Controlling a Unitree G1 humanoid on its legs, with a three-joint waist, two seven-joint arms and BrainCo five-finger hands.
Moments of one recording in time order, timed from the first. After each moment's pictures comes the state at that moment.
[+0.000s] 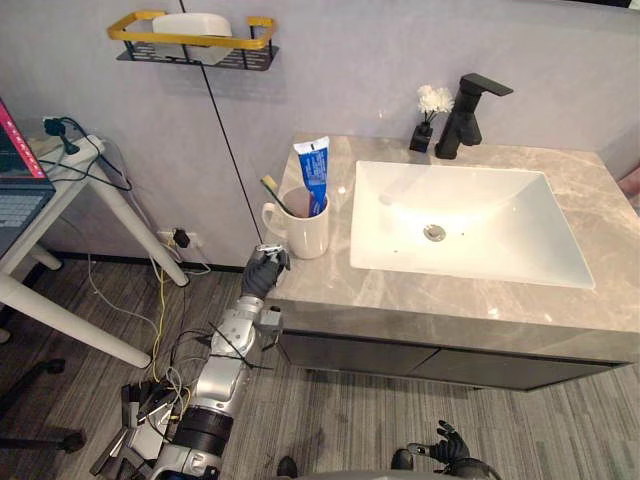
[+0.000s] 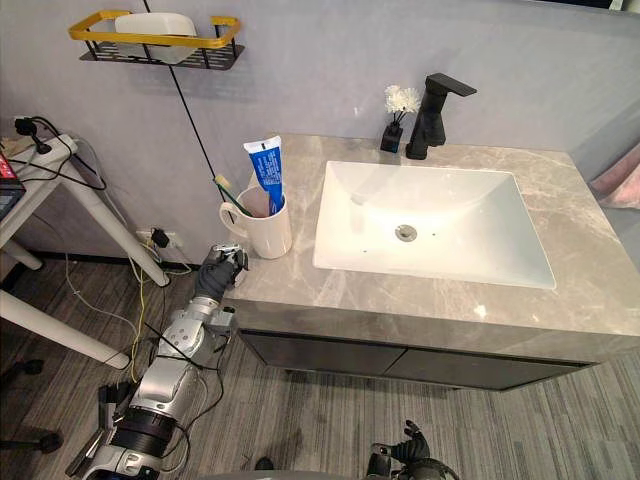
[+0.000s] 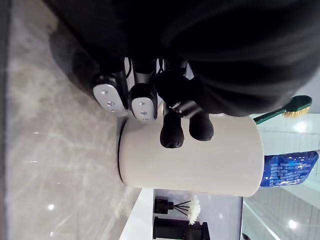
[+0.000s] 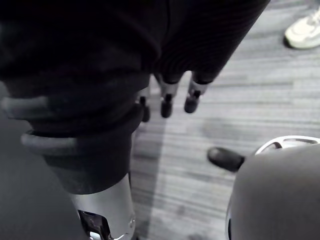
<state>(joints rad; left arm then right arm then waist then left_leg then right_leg) -0.15 0.20 -0.14 0.14 -0.24 -0.12 0.06 0.14 -0.06 -0.11 0.94 -0.17 -0.07 -0.10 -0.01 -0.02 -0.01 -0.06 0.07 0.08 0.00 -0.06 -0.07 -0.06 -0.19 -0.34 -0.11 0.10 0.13</state>
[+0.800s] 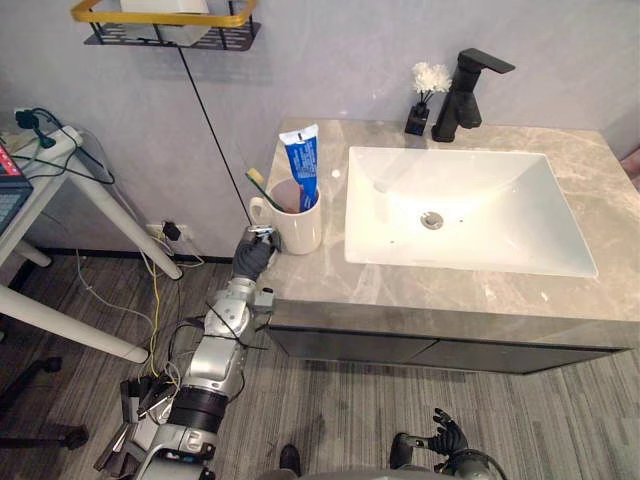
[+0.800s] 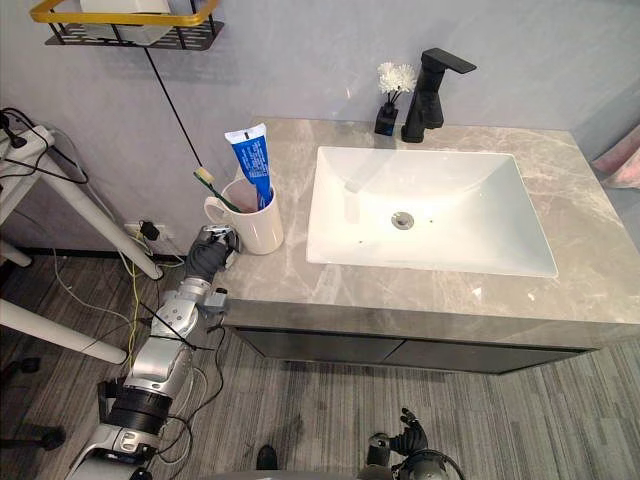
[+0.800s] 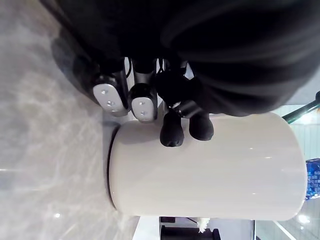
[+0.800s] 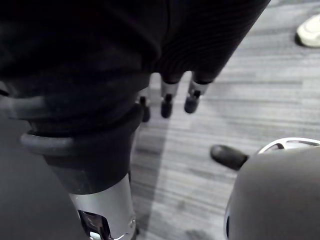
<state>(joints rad) -0.25 0.24 -0.11 0.17 -0.25 -0.09 0.07 0.17 -0.08 -0.04 0.84 -0.17 -0.06 -0.08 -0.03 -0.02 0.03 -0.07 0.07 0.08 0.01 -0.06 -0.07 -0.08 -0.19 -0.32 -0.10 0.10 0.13</state>
